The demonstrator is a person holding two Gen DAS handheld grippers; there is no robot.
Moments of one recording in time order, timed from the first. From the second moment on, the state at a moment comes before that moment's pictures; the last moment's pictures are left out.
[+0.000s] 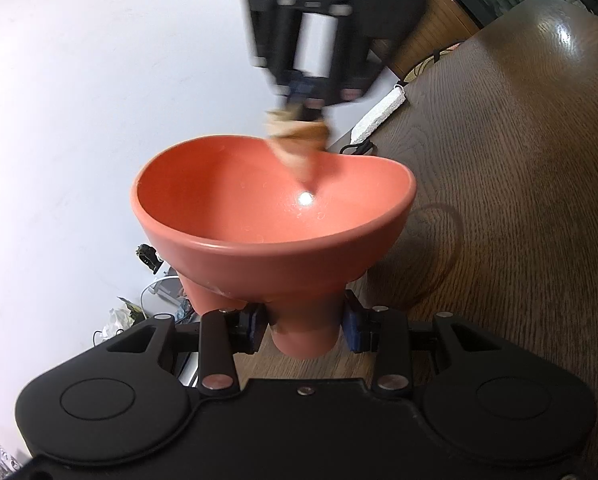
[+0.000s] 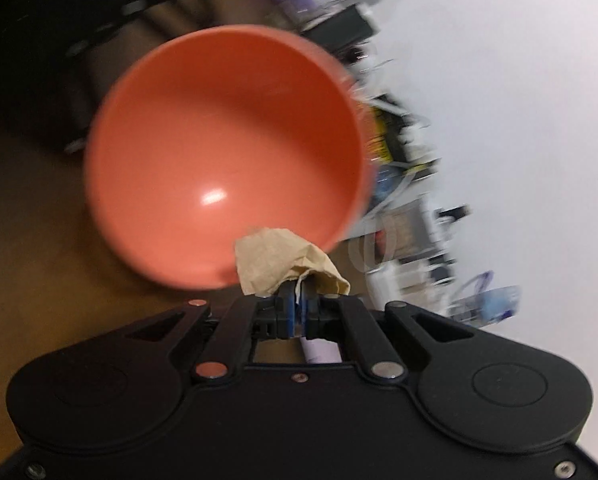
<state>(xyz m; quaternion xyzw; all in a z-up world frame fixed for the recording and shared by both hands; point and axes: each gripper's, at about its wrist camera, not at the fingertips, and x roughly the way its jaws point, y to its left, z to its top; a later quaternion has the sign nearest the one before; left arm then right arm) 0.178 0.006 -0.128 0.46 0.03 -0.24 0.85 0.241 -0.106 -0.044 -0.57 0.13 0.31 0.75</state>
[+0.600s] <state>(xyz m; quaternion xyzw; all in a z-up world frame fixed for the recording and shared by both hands) 0.183 0.007 -0.128 0.47 0.03 -0.24 0.85 0.156 -0.038 -0.037 -0.55 0.08 0.46 0.69</state>
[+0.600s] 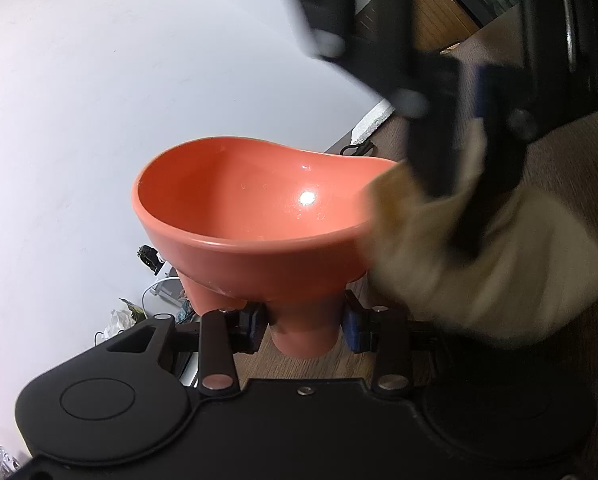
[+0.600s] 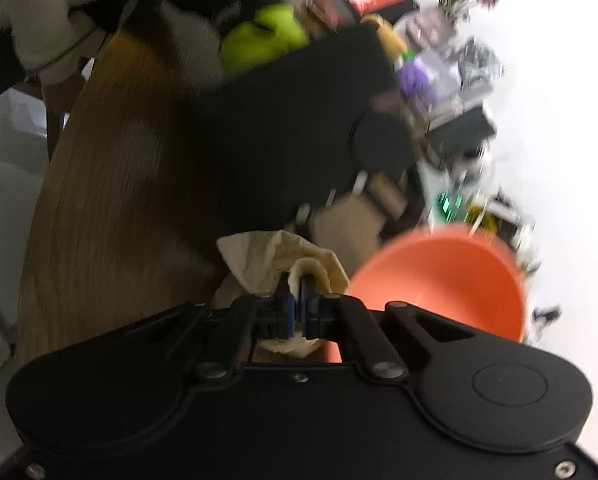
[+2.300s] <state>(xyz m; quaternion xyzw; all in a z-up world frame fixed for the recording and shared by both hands) 0.184 0.010 -0.129 0.47 0.03 -0.24 0.85 0.160 -0.063 -0.004 -0.48 0.06 0.42 0.77</state>
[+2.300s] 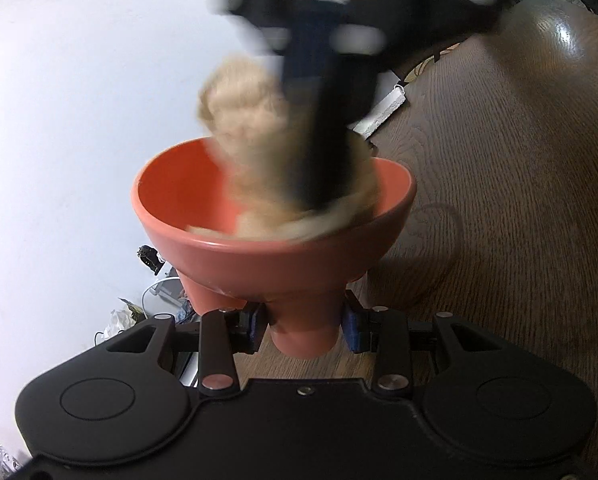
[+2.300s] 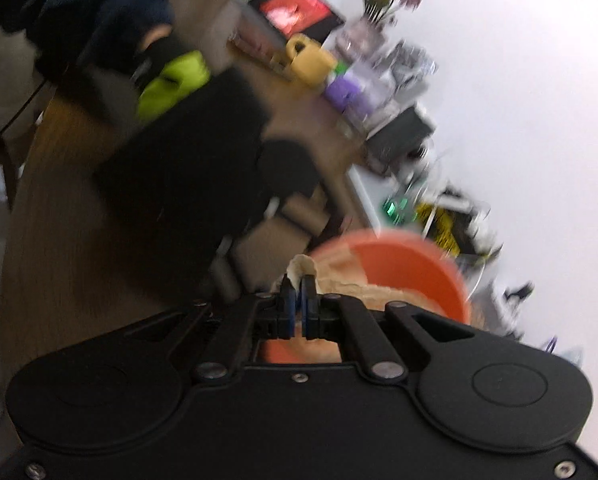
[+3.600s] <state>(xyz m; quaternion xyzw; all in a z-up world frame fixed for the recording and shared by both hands) 0.220 0.019 -0.114 0.40 0.12 -0.26 0.87 0.227 -0.175 0.000 0.00 0.13 0.29 0.95</state>
